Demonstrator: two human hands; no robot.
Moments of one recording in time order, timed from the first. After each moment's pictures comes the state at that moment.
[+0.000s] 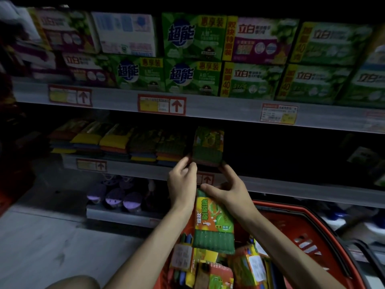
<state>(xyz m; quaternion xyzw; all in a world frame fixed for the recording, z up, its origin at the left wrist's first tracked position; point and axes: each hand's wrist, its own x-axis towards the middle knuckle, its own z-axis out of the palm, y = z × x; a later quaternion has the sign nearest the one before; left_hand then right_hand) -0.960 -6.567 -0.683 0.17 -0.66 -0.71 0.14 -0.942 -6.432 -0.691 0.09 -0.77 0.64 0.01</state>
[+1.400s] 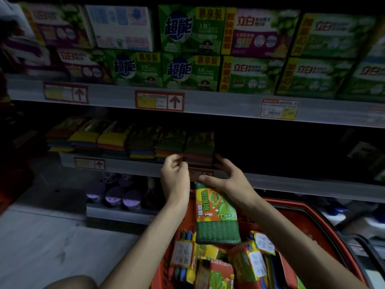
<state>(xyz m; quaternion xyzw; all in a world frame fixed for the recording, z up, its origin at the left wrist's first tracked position) -0.959 -6.575 -0.673 0.22 -0.66 -0.69 0.17 -0.955 -6.433 -0.674 0.08 -0.75 0.65 -0.03</state>
